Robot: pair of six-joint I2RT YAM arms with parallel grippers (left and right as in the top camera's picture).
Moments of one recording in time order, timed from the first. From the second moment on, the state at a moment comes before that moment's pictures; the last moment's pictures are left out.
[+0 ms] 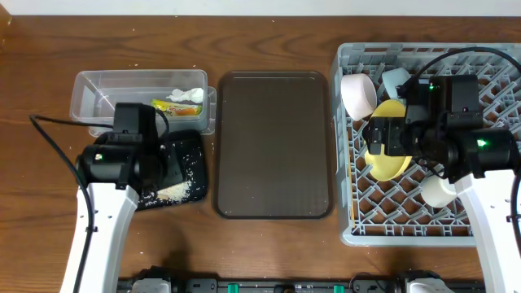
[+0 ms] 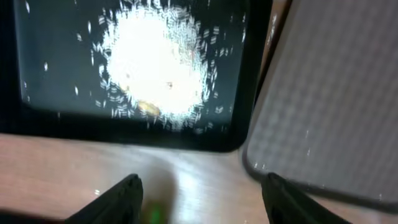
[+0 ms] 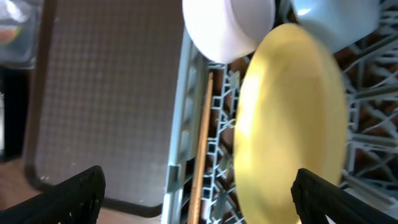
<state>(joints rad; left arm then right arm) -0.03 1.20 1.10 -1.23 0.02 -0.34 0.09 1.28 1.26 -1.04 -0.21 0.12</state>
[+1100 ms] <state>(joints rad) -0.12 0.53 0.77 -1.11 -0.07 -0.52 0.24 0.75 0.72 -0.88 0.06 0.31</state>
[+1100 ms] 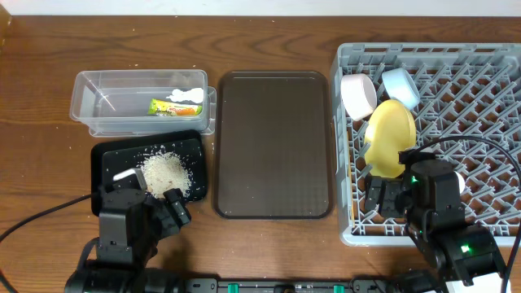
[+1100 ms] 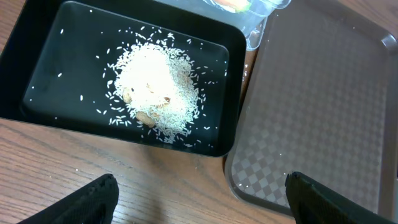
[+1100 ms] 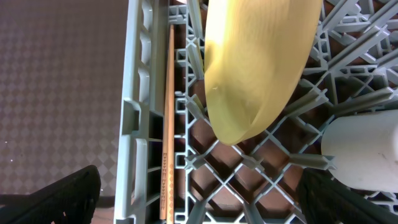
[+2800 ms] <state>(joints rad) -0.12 0.53 0.77 -1.11 -0.07 -0.52 0.17 0.02 0.22 -0.24 0.11 0.09</state>
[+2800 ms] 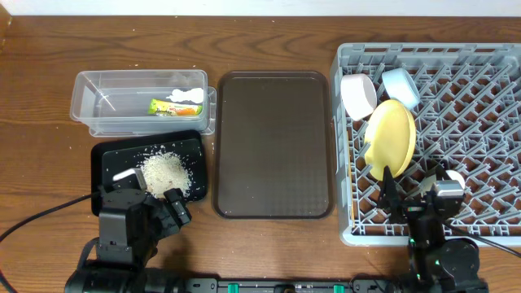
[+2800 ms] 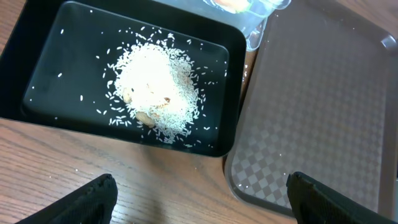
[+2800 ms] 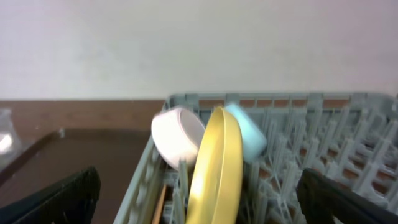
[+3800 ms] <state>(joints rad) -0.12 0.53 0.77 -1.11 -0.07 -0.52 0.08 0.01 0.01 -0.07 -0.01 -0.11</state>
